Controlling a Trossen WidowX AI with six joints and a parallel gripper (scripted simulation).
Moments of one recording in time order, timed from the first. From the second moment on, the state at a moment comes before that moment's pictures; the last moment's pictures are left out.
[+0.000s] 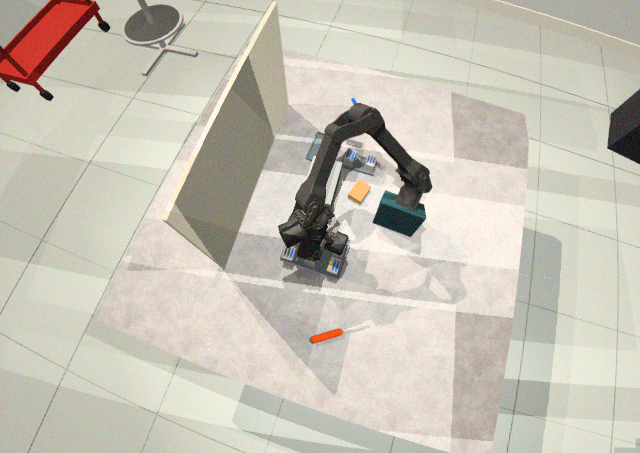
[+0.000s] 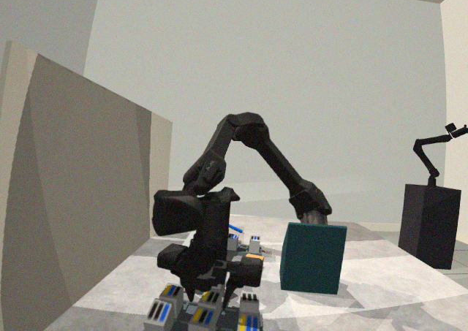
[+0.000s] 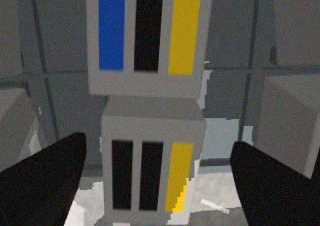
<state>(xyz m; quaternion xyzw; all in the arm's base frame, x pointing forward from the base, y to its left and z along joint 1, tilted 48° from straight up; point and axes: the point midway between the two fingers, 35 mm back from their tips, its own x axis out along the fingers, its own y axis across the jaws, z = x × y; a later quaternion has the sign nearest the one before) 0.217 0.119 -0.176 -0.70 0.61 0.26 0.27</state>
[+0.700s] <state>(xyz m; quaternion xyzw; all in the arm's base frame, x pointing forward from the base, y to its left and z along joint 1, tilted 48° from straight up) 0.216 0.103 -0.188 -0.70 0.61 0.26 0.26</state>
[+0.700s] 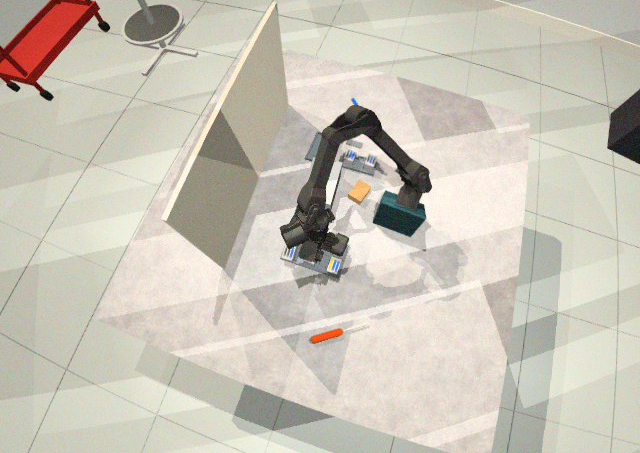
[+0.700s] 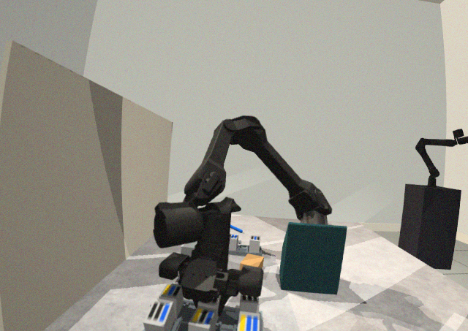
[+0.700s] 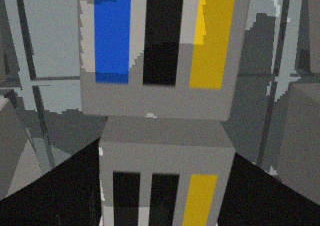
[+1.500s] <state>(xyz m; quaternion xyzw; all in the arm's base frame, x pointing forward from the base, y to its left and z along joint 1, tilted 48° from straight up) 0.212 0.119 -0.172 -0.70 0.62 0.26 0.25</state>
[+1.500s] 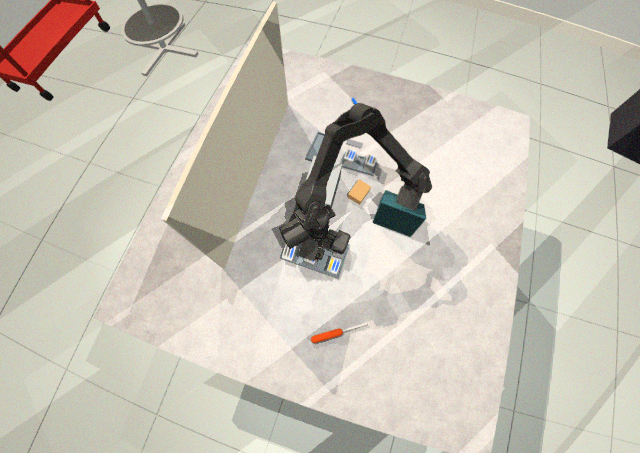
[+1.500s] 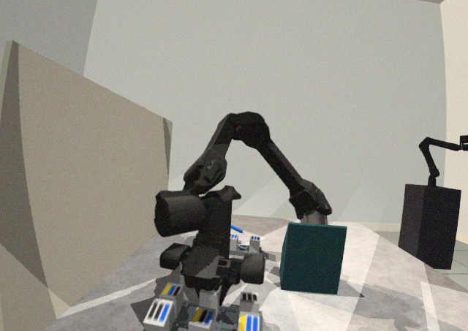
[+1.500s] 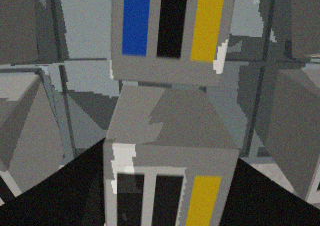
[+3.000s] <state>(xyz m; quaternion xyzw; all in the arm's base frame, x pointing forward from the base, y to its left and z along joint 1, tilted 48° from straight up) 0.296 0.162 0.010 -0.69 0.60 0.29 0.28</state>
